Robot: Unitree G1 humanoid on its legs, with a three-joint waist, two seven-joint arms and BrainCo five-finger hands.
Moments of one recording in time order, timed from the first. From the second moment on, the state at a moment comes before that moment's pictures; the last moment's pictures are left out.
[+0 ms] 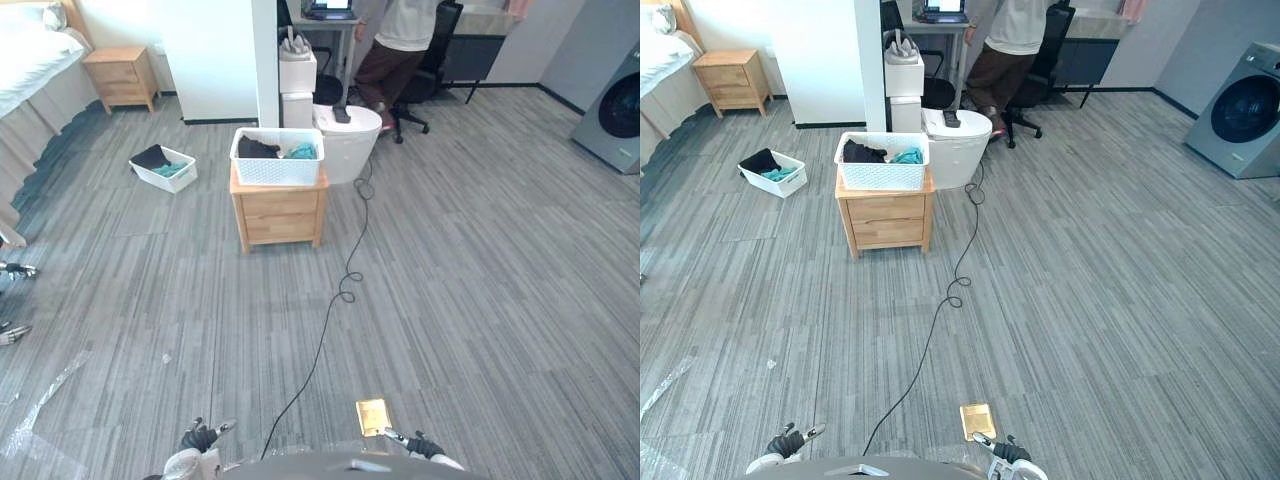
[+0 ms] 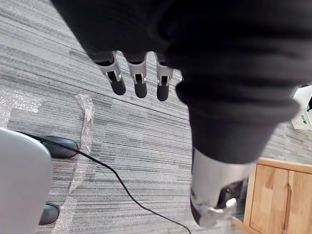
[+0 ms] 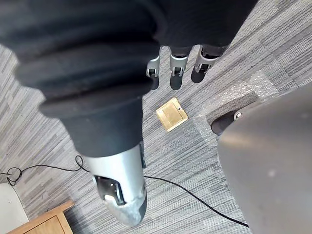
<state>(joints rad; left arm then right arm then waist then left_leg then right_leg) 0.08 0.06 0.19 1.12 -0.14 -0.08 0.05 0.04 -0.06 -0.34 1.16 0.15 -0.04 0.01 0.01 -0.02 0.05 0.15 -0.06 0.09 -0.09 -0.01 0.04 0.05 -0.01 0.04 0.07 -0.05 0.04</state>
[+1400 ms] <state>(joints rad) 0.04 0.07 0.19 1.17 -0.09 -0.06 0.04 -0.01 -0.07 -0.29 1.20 0.07 -0.04 0.01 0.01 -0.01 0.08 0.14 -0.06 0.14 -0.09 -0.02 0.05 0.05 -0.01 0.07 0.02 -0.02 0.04</state>
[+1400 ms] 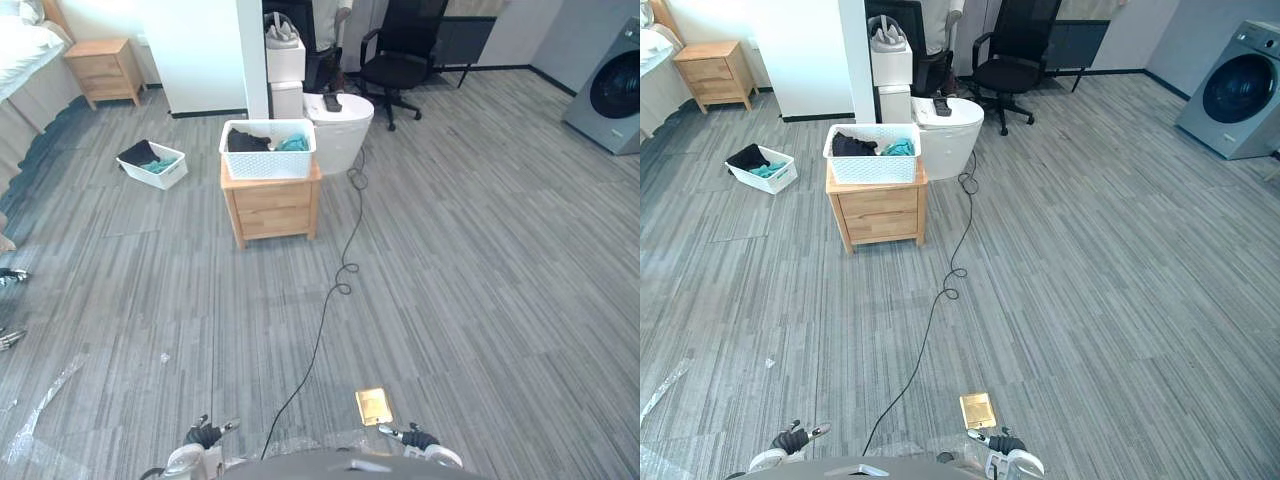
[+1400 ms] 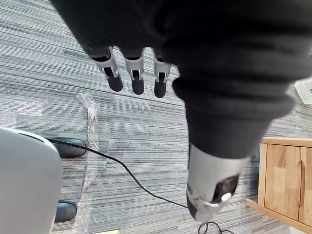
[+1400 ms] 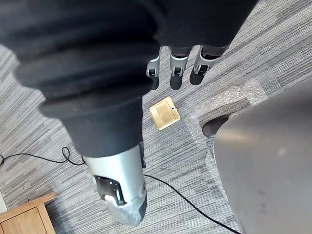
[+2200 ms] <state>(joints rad) 0.02 -0.02 0.38 1.07 -0.08 -0.04 0.01 0.01 -0.05 -0.51 1.05 0.12 0.00 0.03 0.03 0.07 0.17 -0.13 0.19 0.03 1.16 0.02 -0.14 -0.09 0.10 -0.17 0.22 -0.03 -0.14</state>
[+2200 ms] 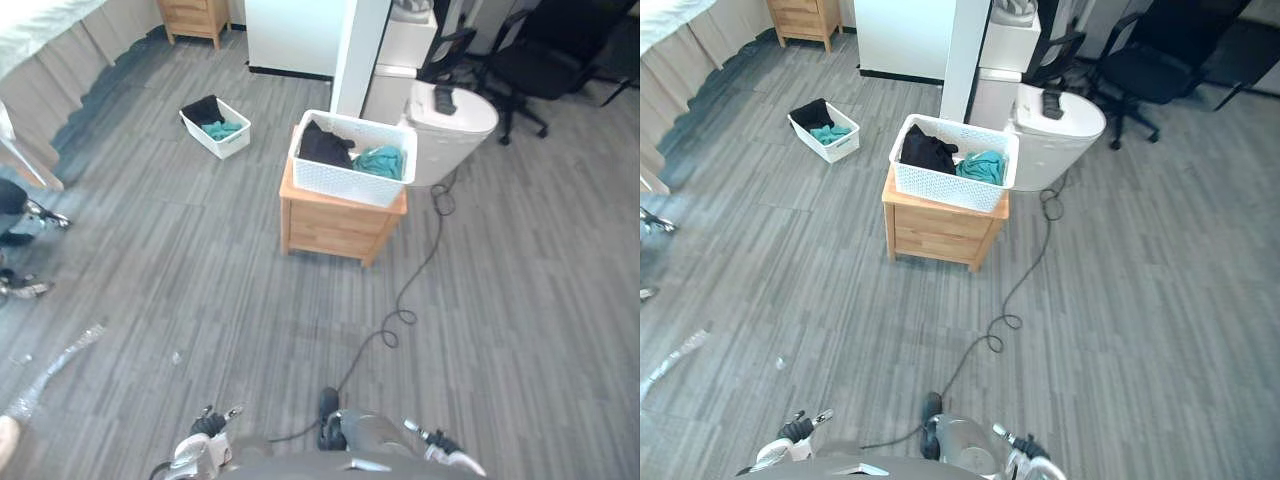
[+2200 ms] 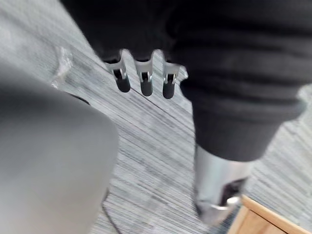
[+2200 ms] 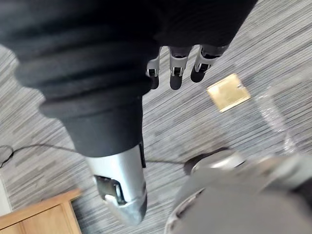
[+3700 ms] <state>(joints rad) 0.15 0.13 0.44 0.70 -0.33 -0.08 0.09 0.09 -0.09 -0.41 0.44 0.28 -0.08 -0.11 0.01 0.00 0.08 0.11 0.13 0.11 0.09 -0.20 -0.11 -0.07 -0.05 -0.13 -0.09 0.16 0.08</state>
